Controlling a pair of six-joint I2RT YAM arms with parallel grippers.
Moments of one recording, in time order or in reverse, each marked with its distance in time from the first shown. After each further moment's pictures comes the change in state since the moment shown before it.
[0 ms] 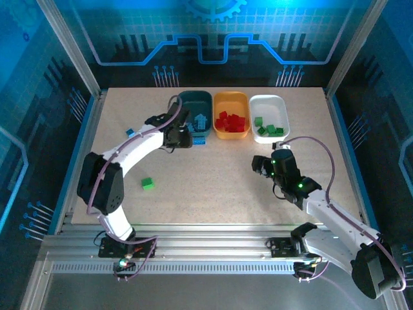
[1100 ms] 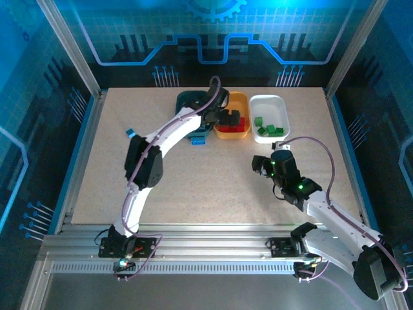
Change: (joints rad) left arm -0.102 0.435 0.568 0.049 0.064 0.011; right arm 0.039 -0.024 -0.003 0.013 0.041 -0.038
